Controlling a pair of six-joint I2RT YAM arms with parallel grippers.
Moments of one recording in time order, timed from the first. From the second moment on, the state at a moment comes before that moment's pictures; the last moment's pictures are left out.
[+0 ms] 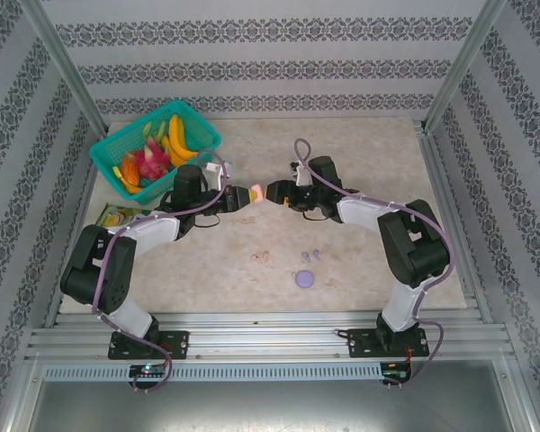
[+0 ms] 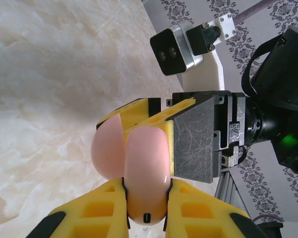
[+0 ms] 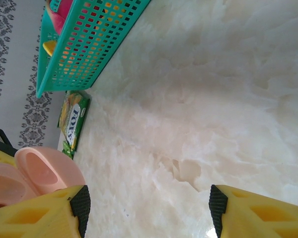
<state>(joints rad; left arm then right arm) -0.31 1.60 0.83 0.37 0.77 -0.64 0.41 1.81 1.03 0.15 -0.66 0.70</state>
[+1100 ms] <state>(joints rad) -0.31 1.68 0.93 0.36 0.96 -0.65 0.32 1.70 0.92 0.32 -0.96 0.71</state>
